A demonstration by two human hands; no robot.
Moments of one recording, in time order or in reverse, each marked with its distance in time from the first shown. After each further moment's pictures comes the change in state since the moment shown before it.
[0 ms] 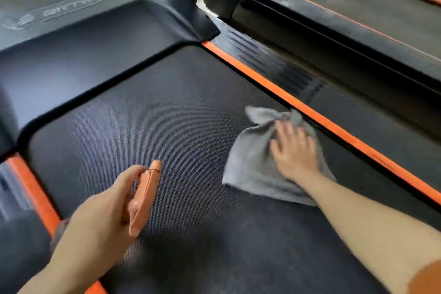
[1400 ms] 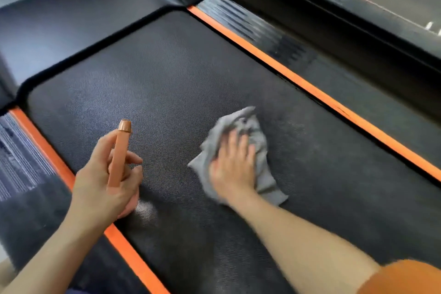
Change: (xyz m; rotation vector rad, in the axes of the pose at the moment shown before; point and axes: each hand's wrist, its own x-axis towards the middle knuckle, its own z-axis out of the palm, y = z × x) left_hand -0.075 0.030 0.013 -0.496 0.037 -0.018; right_hand -0.165 -0.080 0.020 0.111 0.010 -0.087
